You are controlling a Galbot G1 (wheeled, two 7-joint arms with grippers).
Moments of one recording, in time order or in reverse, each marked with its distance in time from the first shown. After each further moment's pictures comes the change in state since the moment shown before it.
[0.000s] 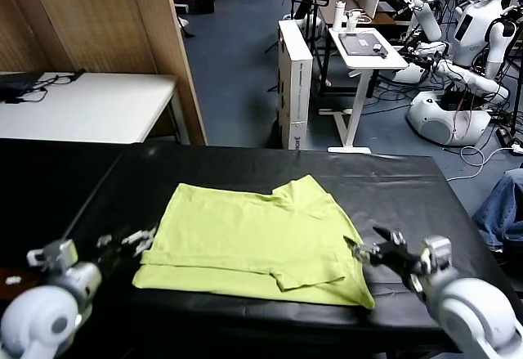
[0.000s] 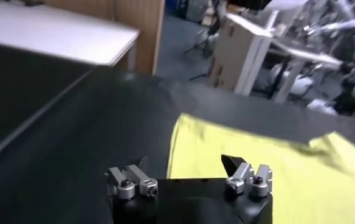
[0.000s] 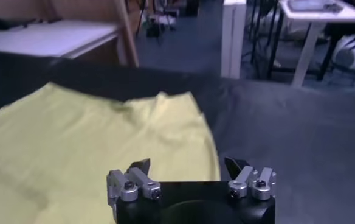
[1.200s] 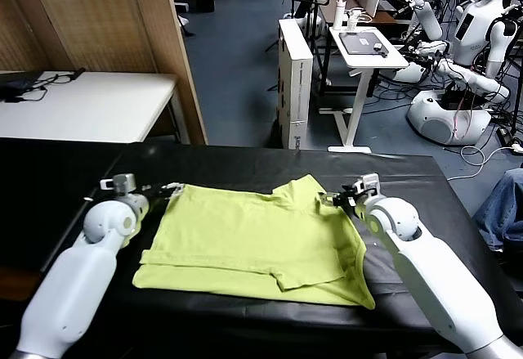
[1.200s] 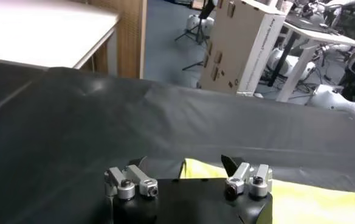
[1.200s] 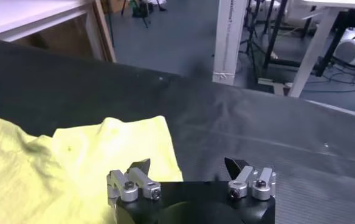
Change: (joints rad) left arm -0.451 -0.100 0.328 0.518 0.168 -0.045 0.096; right arm 0.254 0.092 -0.204 -0.324 -0.112 -0.008 -0.047
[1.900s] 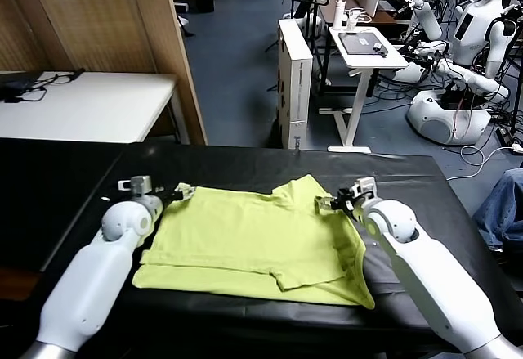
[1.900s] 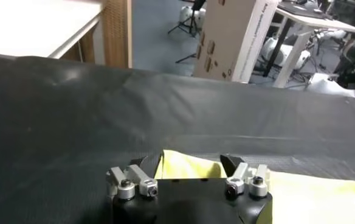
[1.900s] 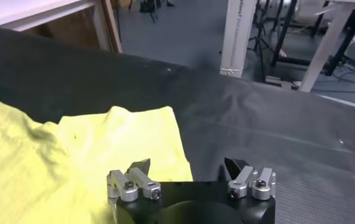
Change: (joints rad) left arm -0.025 -0.030 0.019 0.063 0.016 -0.020 -0.003; right arm 0.008 0.005 -0.022 -0.019 -0.031 0.010 -0.026
